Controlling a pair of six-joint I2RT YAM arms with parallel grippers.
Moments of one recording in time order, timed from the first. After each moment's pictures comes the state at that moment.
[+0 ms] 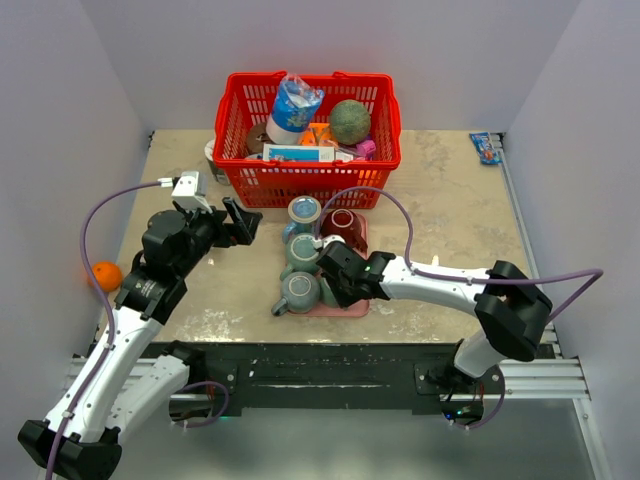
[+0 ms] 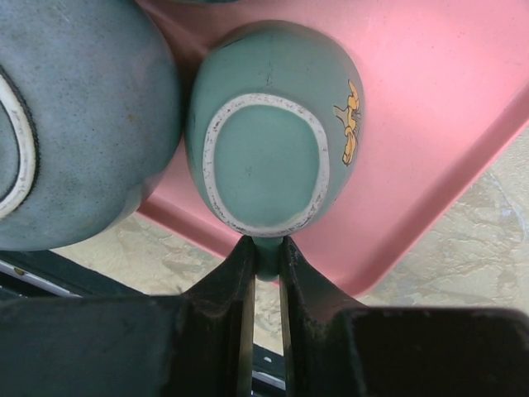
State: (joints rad) left arm -0.35 0.75 0.82 -0.28 0.03 -0.41; right arm 1.01 1.56 0.97 -0.53 0.19 0.45
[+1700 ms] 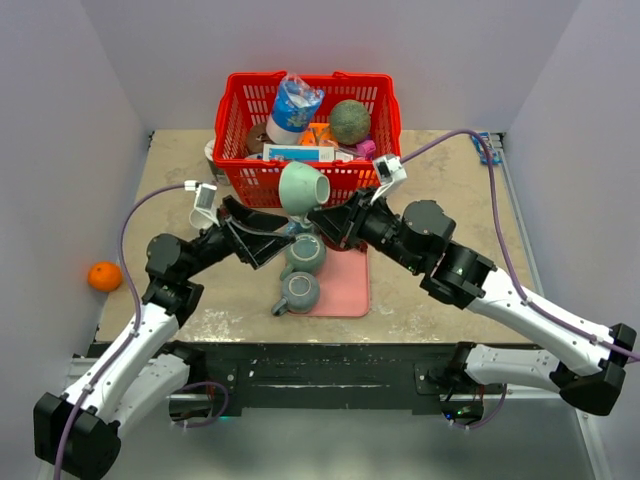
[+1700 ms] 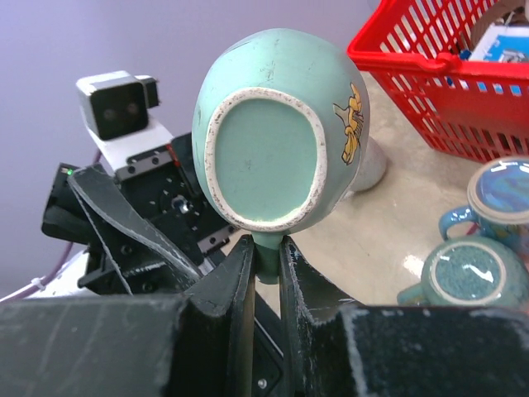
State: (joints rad) left arm -0.37 0.78 0.56 0.57 0.69 -0.87; right arm 0.97 1.07 1.14 -0.09 0.11 0.65
